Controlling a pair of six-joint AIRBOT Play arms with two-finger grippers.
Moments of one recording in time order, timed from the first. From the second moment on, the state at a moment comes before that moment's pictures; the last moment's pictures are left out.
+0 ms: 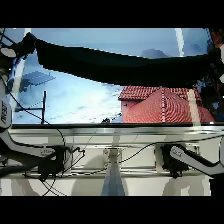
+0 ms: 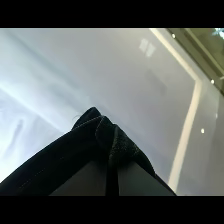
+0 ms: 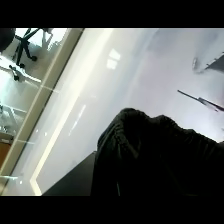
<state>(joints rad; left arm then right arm) 0.24 -1.66 1.40 0.88 -0.31 -1.54 -0.40 -1.24 0.92 -0.68 0.11 1.57</state>
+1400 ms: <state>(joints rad) 0.38 -1.64 1.27 0.96 -0.72 -1.68 -0.36 -1.50 1.23 -1.04 0.39 1.63</state>
